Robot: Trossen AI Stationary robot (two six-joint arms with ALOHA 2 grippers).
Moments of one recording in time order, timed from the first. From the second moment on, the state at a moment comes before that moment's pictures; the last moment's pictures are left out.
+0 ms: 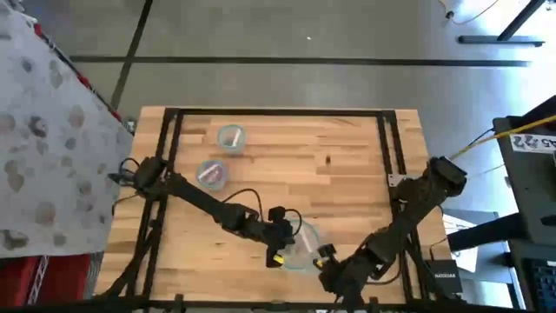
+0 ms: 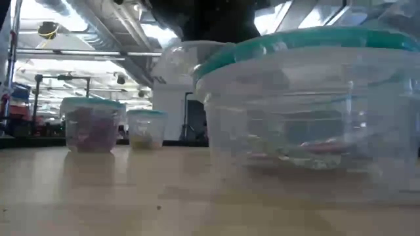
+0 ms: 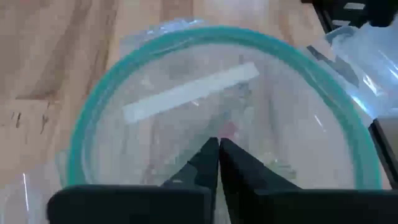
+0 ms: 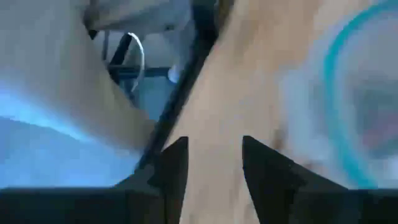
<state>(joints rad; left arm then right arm) -0.39 1.99 1.30 -0.06 -0.21 -0.28 0.85 1.76 1.18 -0.43 0.12 0.44</state>
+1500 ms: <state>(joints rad) -0.40 1.96 1.30 -0.04 -0.12 -0.22 0.84 1.80 1.02 -0.30 0.58 0.68</state>
